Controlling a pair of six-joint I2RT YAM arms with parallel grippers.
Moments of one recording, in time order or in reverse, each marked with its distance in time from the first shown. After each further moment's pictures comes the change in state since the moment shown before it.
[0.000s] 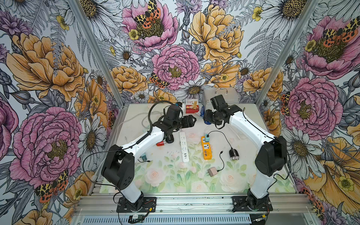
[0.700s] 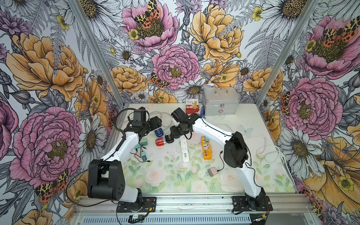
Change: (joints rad) left arm 0.410 -0.147 -0.217 -0.091 0.008 0.081; right arm 0.348 0.387 0.344 -0.079 -0.050 -0.308
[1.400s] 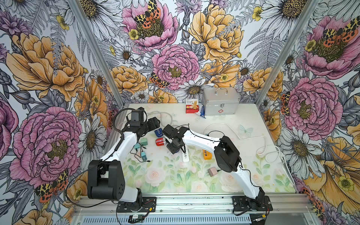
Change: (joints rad) left arm 0.032 0.000 0.000 -0.024 0.034 0.060; right arm 0.113 0.078 -0.107 -0.014 0.150 -0.183
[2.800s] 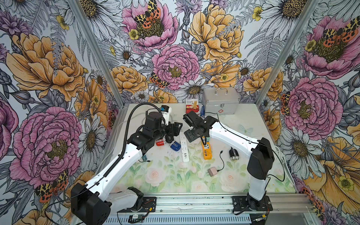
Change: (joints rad) left arm -0.483 -0.254 0.044 -0.080 -0.108 0.147; right arm -0.179 -0.523 -0.351 -0.025 0.187 0.029
